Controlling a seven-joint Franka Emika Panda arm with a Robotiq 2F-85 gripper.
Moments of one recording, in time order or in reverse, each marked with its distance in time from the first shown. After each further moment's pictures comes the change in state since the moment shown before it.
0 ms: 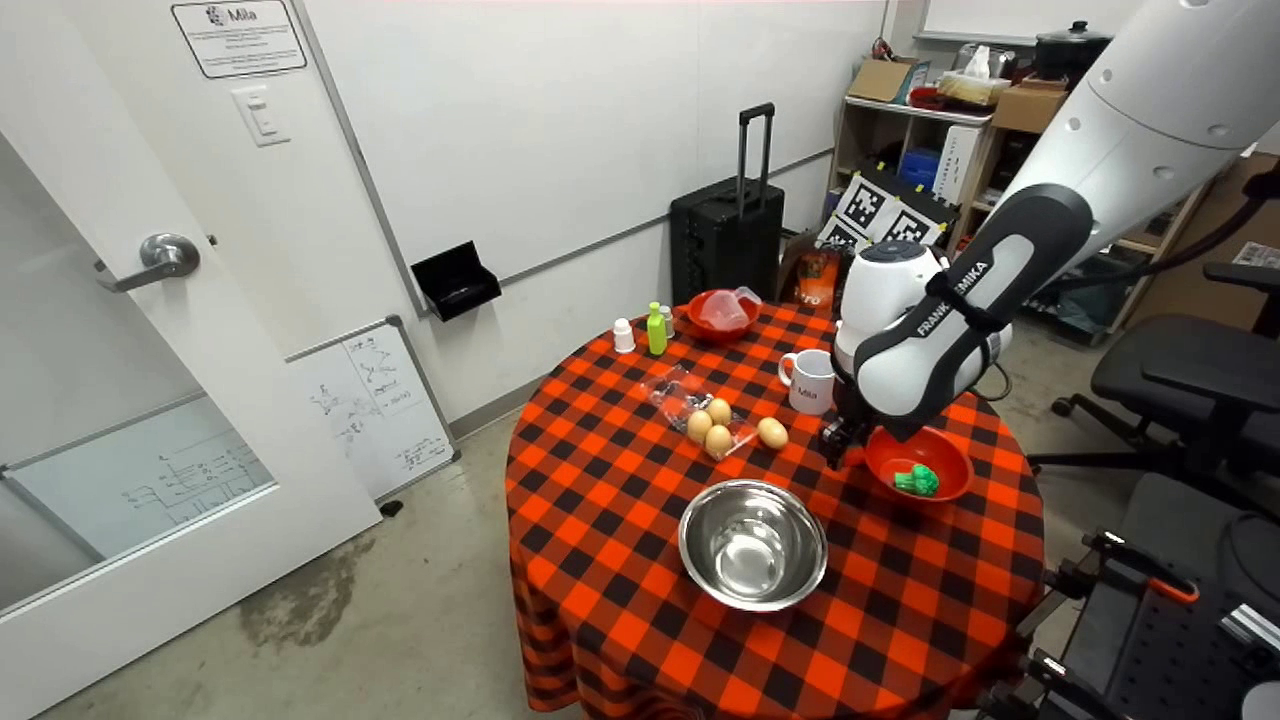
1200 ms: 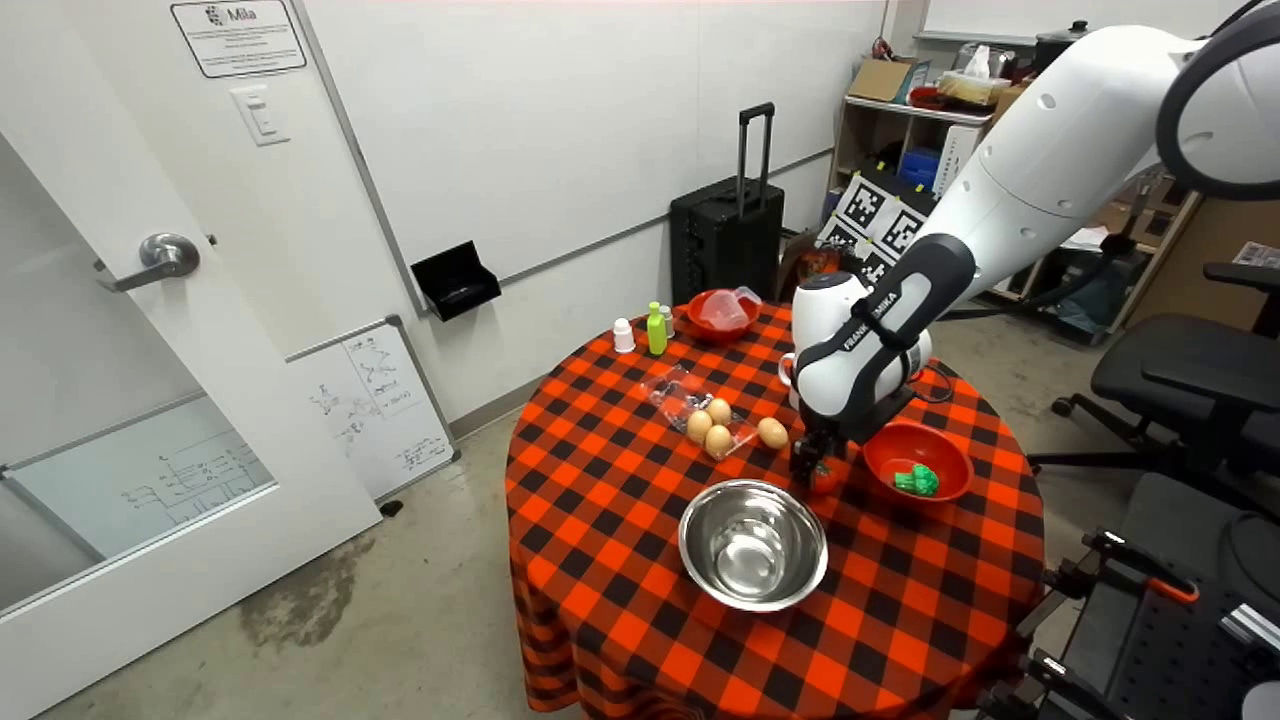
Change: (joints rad) arm -0.052 0.273 0.040 0.328 -0.002 -0.205 -0.082
